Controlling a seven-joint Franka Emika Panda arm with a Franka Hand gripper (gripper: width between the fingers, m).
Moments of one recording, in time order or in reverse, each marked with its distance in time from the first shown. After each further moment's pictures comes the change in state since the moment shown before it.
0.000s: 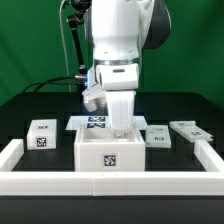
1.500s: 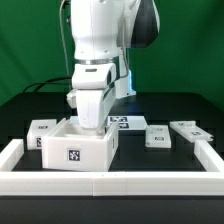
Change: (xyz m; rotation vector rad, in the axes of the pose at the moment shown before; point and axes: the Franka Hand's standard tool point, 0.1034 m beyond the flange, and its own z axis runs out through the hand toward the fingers) arm -0.048 -0.021 -0.001 0.016 0.008 0.205
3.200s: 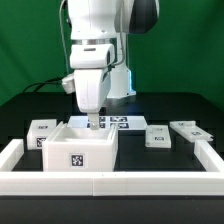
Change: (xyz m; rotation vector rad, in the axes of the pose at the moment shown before) arm -0.001 0.014 -0.032 -0.049 -0.007 -0.064
